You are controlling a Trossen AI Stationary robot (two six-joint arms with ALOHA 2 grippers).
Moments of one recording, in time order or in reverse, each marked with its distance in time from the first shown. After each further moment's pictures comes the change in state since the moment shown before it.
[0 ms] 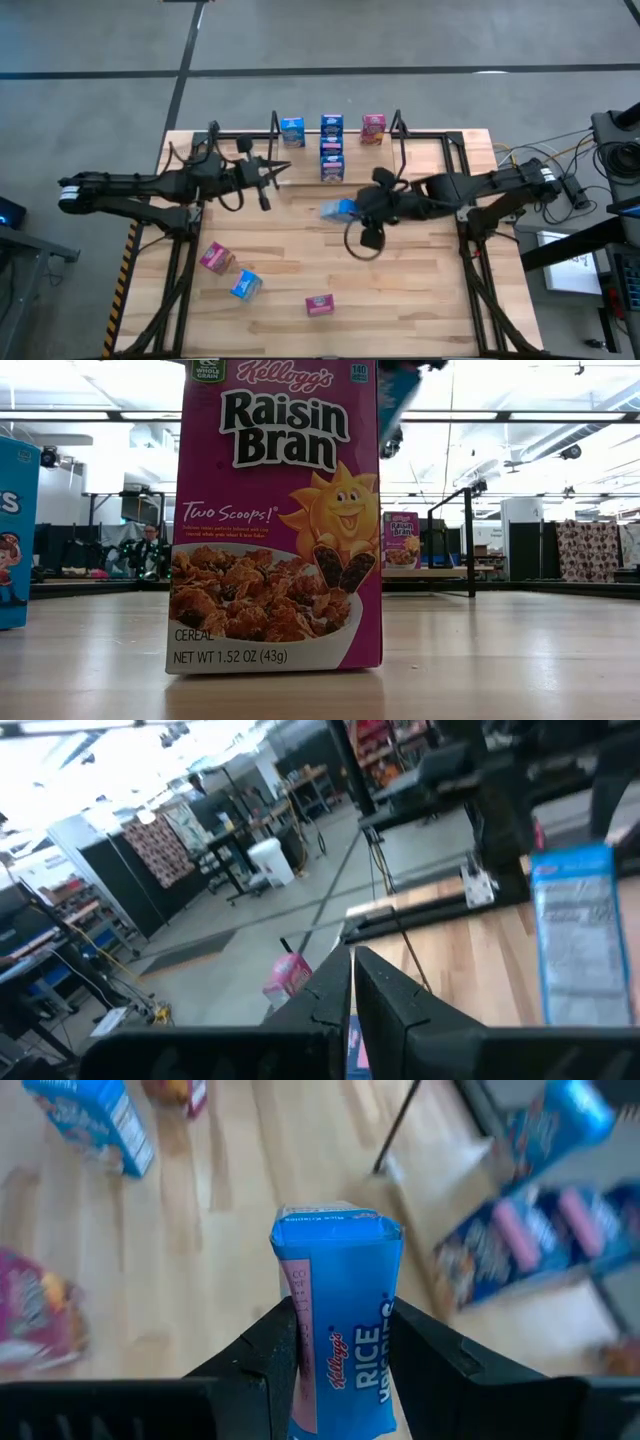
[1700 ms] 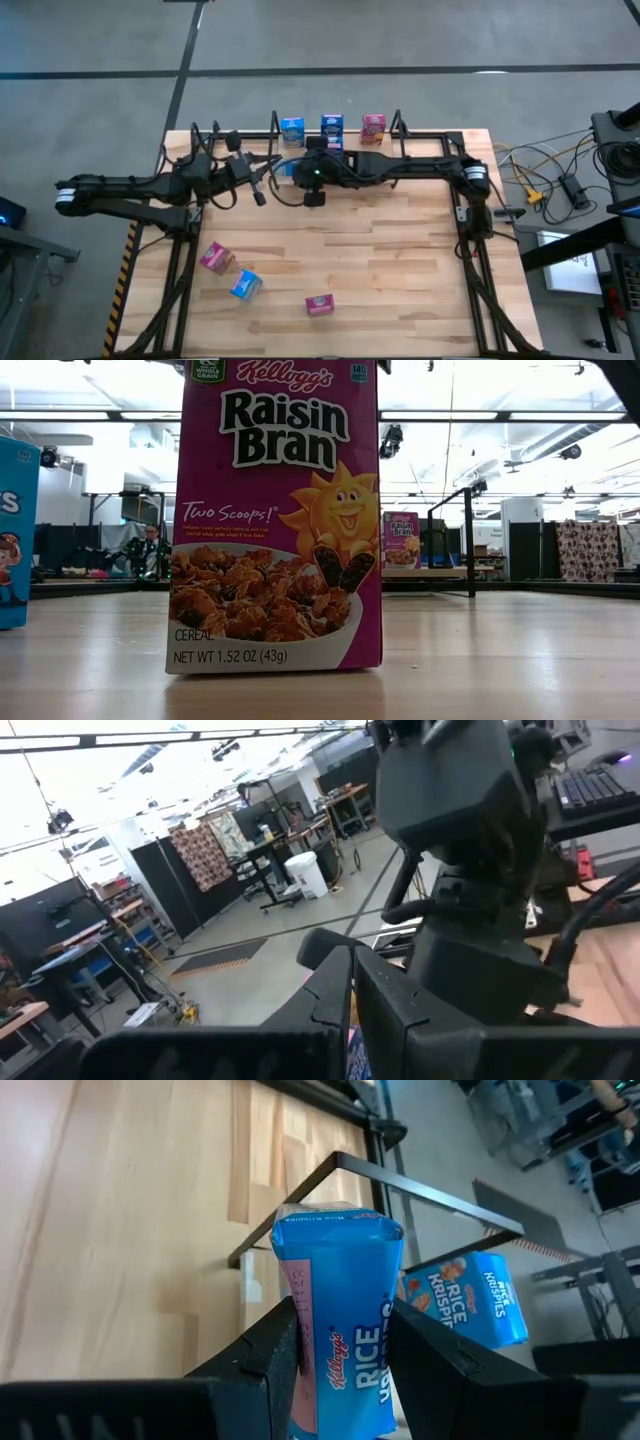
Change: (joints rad) left arm 0.001 -0.078 -0.069 0.081 -0.080 -0.012; right arm -0.332 0.492 0.276 0.385 -0.019 -0.683
